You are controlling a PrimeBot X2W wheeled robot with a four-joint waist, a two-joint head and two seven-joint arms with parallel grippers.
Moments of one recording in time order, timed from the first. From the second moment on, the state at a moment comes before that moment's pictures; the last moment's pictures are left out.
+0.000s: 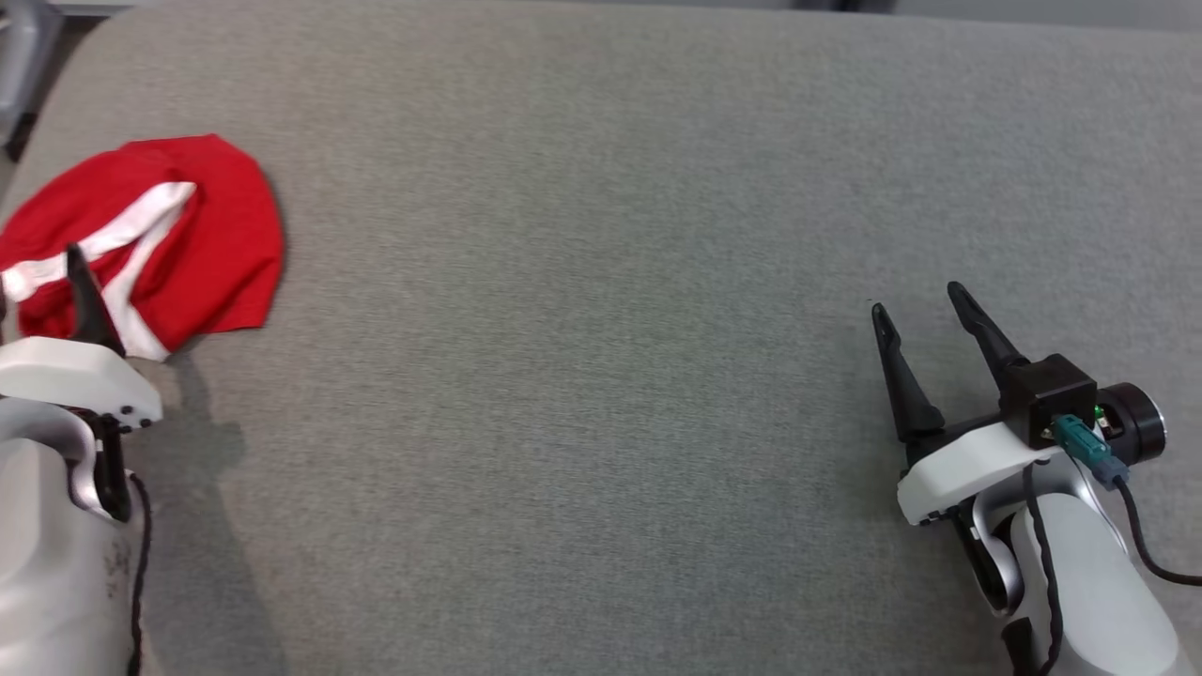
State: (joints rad) left arm -0.66 0.22 0.24 0.88 -0.17 0.01 -0.26; right arm -0.40 -0.08 0.12 0.46 0.01 0.13 -0.26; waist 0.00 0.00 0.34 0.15
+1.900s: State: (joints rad) left arm -0.91 0.05 -0.27 0.67 -0.17 -0.11 -0.26; right arm -0.30 -0.05 0.09 0.50 0.17 0.13 -0.26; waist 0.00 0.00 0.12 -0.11
